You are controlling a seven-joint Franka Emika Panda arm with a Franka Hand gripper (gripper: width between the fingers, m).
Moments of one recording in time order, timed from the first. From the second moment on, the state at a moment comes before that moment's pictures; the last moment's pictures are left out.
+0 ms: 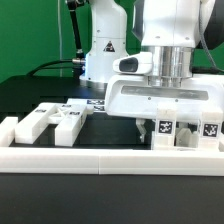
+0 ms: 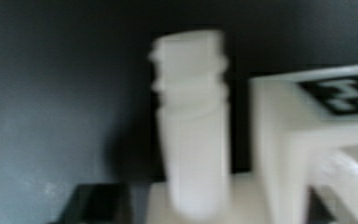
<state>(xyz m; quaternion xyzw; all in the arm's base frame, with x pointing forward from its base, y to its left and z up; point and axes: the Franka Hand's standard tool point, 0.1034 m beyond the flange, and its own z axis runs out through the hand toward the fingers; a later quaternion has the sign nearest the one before) 0.569 0.057 0.006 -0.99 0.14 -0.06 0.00</state>
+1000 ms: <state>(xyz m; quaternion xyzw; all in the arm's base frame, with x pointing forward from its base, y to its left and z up) 0.565 0.041 0.050 -0.99 0.13 -0.03 0.01</state>
